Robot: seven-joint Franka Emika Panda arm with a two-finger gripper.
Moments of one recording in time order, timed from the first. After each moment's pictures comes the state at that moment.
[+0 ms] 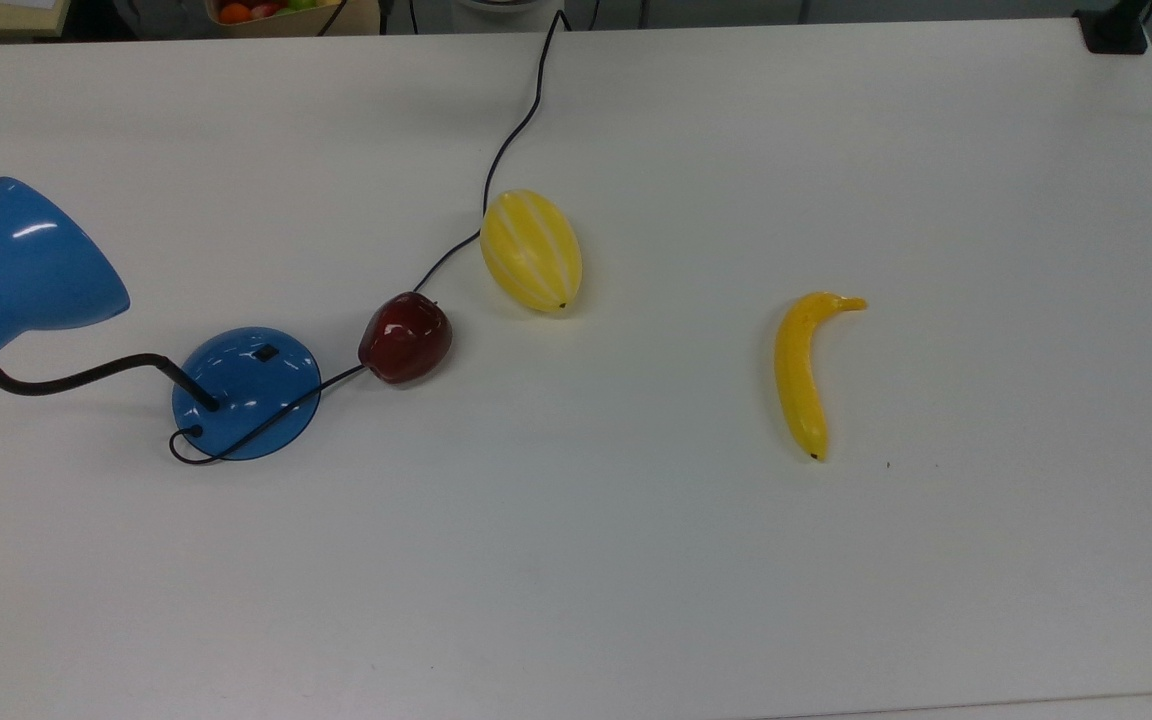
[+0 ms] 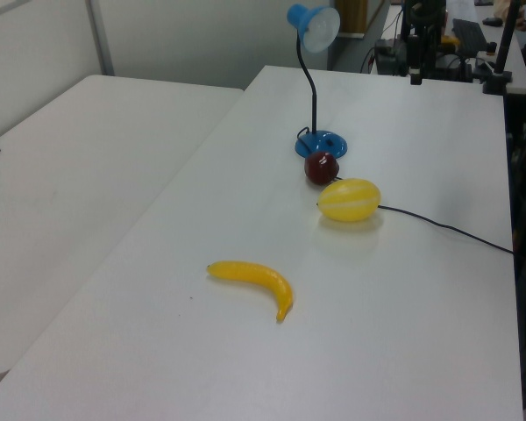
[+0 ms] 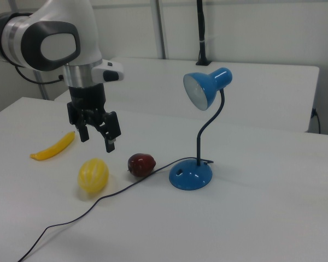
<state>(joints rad) -0.31 -0.12 0.16 -1.85 0.00 1.64 -0.05</state>
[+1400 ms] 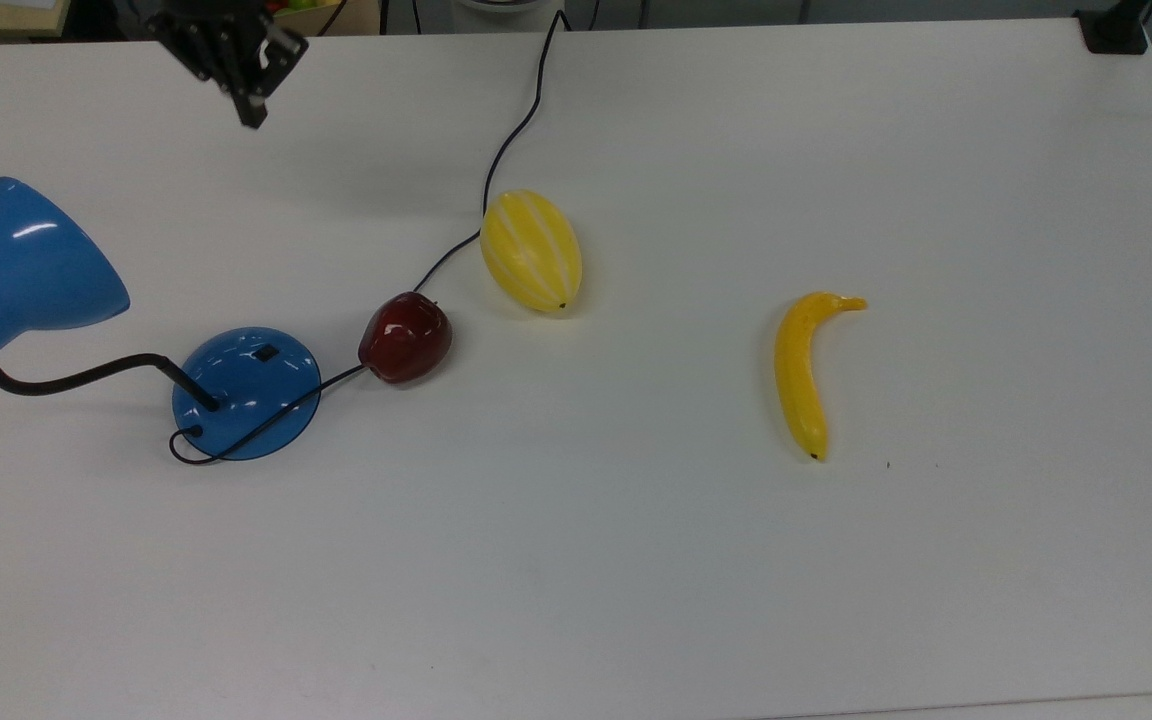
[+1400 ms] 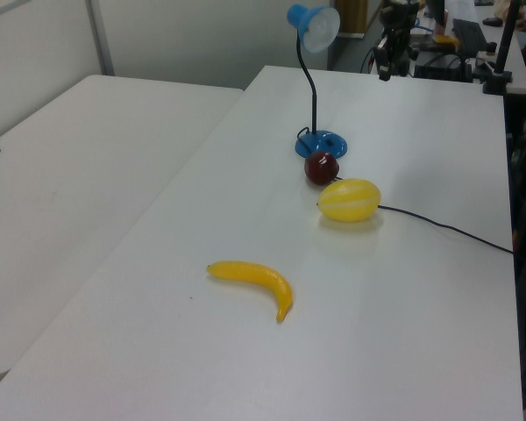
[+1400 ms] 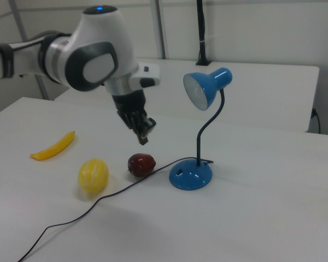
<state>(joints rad) -0.37 0.04 0.16 -1.80 0.00 1.98 0.04</state>
